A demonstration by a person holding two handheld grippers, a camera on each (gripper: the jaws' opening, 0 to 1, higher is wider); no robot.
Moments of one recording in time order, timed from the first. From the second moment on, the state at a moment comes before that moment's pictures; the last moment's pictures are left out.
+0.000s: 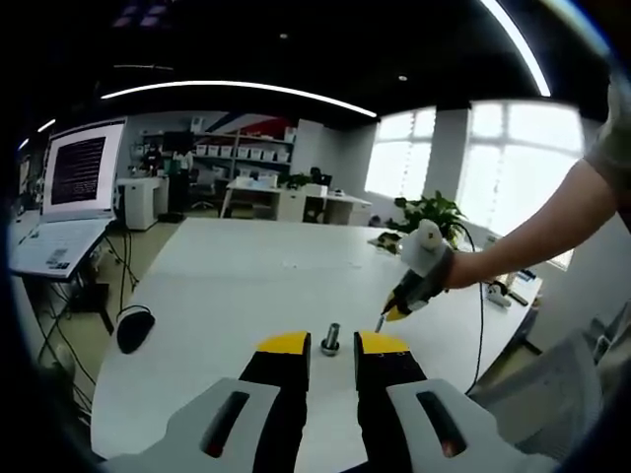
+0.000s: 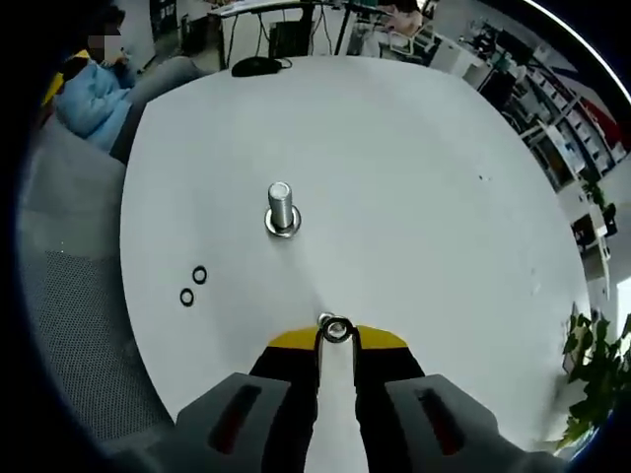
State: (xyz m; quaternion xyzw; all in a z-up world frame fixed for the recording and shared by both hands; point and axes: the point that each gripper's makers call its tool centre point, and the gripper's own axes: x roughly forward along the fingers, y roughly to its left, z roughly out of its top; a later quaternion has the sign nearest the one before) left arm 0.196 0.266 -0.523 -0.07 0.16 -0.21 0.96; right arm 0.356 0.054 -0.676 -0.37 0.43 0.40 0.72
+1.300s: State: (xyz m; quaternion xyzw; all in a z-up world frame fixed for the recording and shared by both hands) left arm 0.198 0.267 -0.526 -0.08 0.16 -0.21 0.96; right arm 0.356 0.052 -0.692 -0.38 0.44 0.42 0.70
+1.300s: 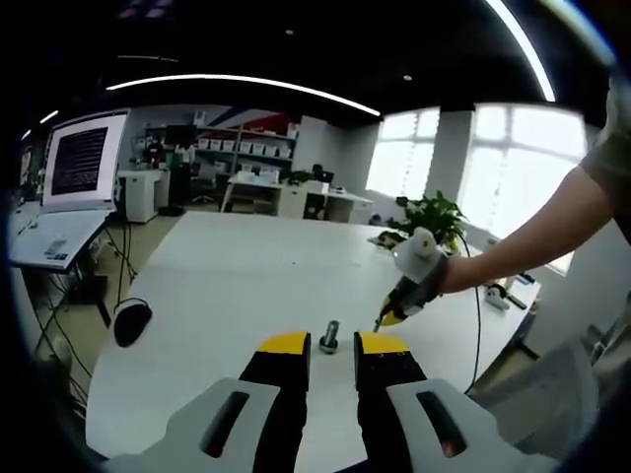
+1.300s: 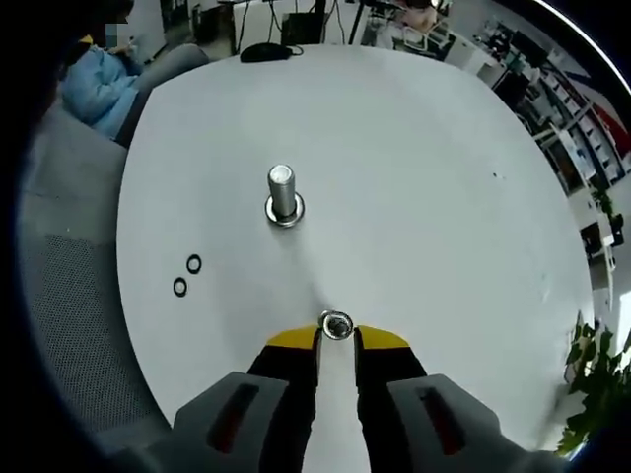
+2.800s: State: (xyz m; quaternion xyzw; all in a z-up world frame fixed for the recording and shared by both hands) left arm 0.198 0.270 -0.526 -0.07 0.16 -0.20 0.96; right arm 0.280 0.083 -0.722 -0.34 0.46 0.47 0.67
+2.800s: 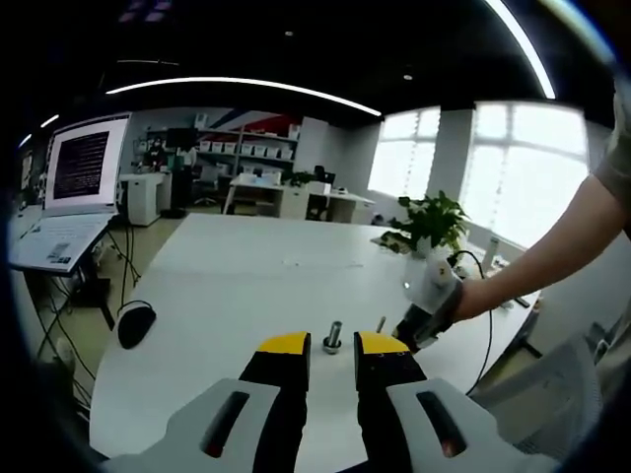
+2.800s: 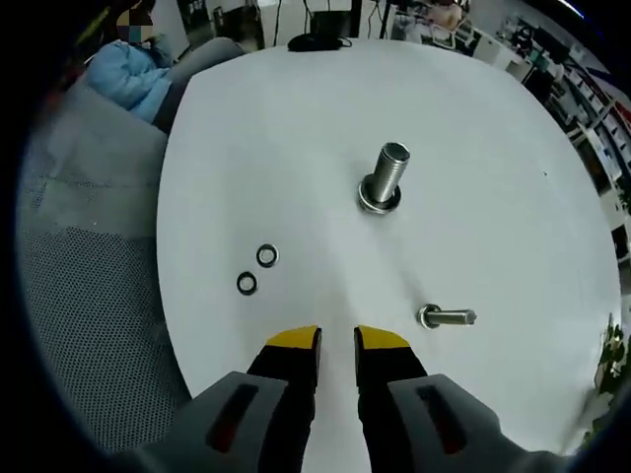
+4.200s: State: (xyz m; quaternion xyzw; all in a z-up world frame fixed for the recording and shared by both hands) left arm 0.198 0.271 -0.527 -0.08 0.16 -0.20 0.96; right arm 0.229 0.124 -0.744 -0.39 0.43 0.56 0.59
